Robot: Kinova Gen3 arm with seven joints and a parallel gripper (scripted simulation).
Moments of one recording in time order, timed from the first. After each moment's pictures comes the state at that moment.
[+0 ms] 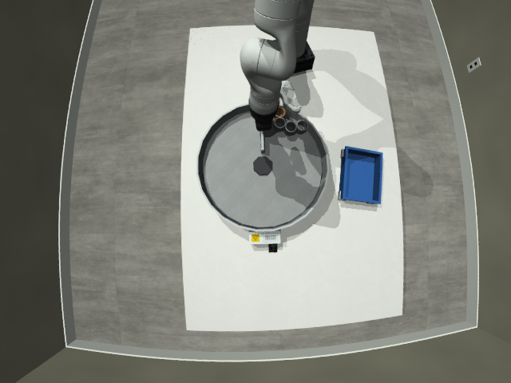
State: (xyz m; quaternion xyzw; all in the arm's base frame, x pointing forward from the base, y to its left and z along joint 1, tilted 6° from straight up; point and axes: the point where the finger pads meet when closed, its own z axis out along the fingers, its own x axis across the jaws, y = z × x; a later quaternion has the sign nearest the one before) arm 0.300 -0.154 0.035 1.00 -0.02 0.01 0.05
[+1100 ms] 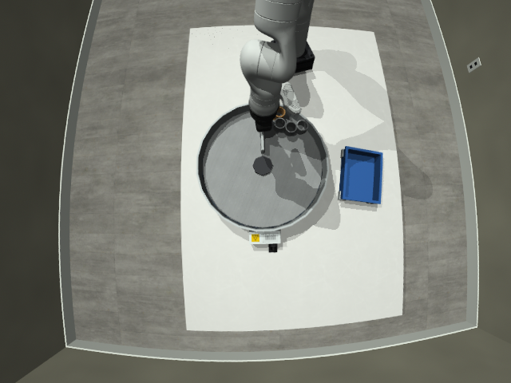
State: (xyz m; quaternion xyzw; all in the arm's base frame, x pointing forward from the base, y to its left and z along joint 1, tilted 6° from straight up) arm 0.303 -0.154 0.035 1.00 -0.02 0.01 0.05
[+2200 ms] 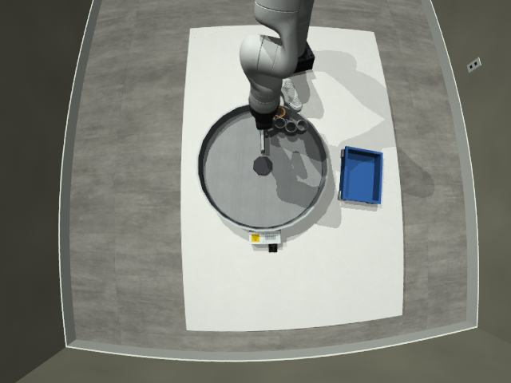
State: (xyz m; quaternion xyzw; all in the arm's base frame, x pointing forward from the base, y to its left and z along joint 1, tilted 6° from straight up) arm 0.302 -0.153 0.049 1.00 -0.02 0.01 0.05
